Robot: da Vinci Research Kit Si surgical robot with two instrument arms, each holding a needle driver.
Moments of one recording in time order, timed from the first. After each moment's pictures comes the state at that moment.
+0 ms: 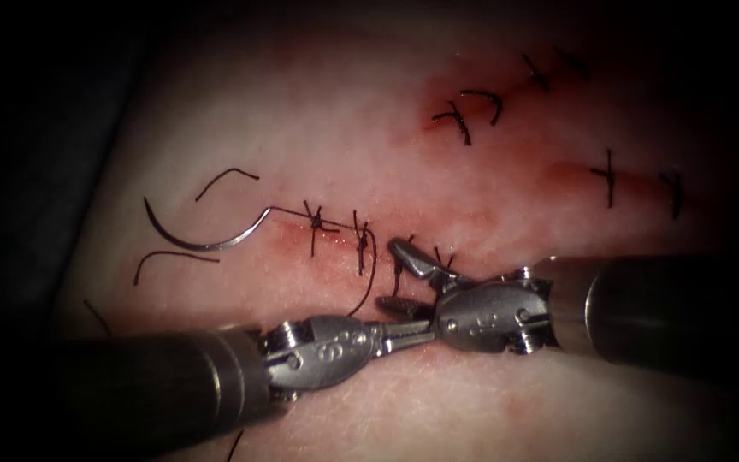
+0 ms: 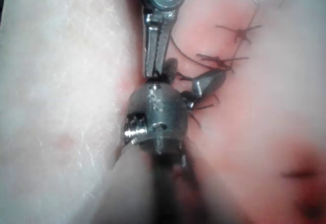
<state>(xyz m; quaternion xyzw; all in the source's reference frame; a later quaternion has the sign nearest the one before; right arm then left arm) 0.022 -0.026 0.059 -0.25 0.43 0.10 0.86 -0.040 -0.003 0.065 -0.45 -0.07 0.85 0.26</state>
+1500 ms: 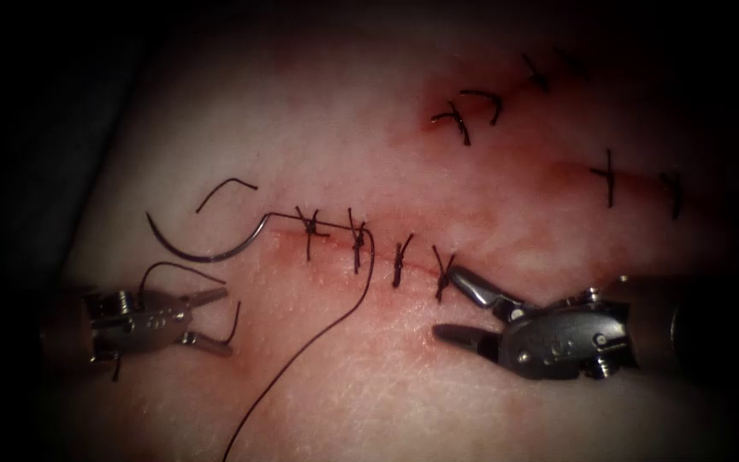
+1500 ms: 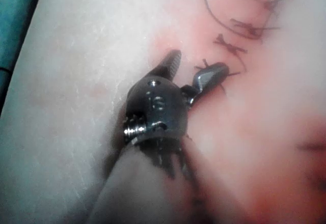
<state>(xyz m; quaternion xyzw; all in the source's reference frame) 0.016 -0.028 0.056 -0.24 0.46 0.07 0.85 -0.021 -0.005 0.074 -0.24 -0.12 0.95 0.15</state>
